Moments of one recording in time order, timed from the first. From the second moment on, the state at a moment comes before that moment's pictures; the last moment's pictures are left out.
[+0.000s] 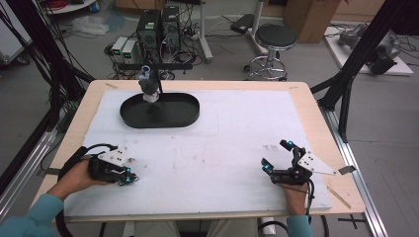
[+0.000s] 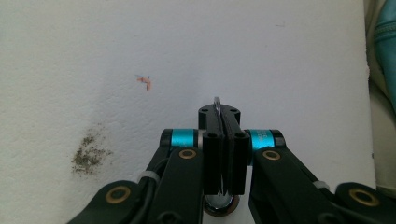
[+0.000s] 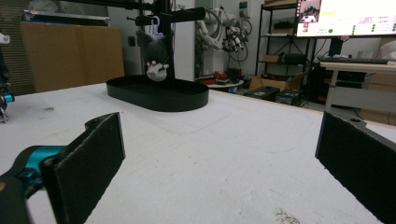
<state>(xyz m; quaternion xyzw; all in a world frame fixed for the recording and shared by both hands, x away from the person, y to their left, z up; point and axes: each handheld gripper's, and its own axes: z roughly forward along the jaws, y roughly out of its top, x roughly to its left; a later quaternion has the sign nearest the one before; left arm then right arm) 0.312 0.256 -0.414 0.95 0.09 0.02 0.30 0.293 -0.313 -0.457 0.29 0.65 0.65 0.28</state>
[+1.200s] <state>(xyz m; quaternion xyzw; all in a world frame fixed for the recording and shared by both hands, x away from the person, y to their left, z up) 0.325 0.278 -0.367 0.85 0.19 0.08 0.48 0.293 -0.313 -0.457 0.29 0.65 0.65 0.28</state>
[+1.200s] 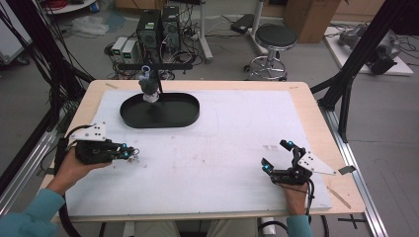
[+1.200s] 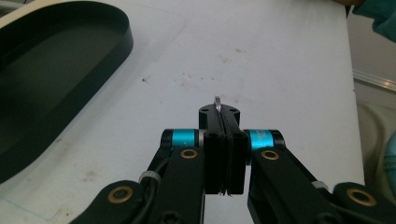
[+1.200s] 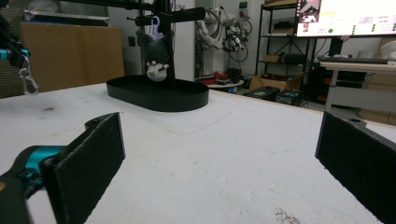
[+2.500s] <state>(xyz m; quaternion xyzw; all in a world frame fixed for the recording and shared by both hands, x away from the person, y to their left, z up) 0.418 0.223 -0.255 0.82 0.24 0.16 0.49 0.293 -0.313 -0.457 0.29 0.65 0.65 0.28</state>
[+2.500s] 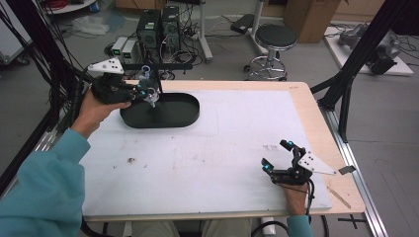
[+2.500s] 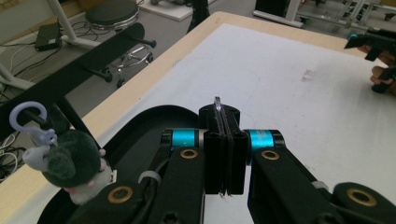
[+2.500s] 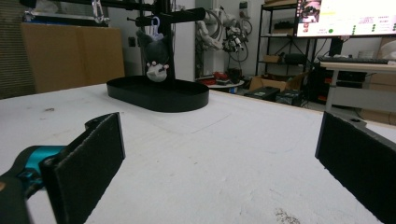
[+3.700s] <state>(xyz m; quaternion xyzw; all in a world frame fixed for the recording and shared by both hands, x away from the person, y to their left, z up) 0.498 0.188 -0.235 0.85 0.28 0.17 0.41 0.293 -0.313 -0.457 0.29 0.65 0.65 0.28</state>
